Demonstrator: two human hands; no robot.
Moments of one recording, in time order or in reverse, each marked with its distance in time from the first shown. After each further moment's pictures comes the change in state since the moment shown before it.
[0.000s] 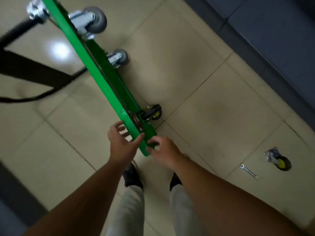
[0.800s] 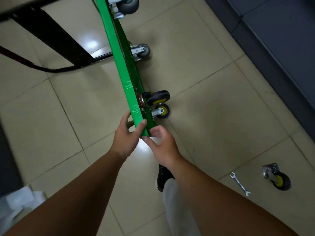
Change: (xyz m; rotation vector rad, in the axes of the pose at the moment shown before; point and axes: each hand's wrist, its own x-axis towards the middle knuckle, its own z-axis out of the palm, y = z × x) left_hand -0.130 -0.124 0.115 -0.223 -0.010 0.157; right_hand -0.084 0.171 0.028 0.273 0.102 -0.225
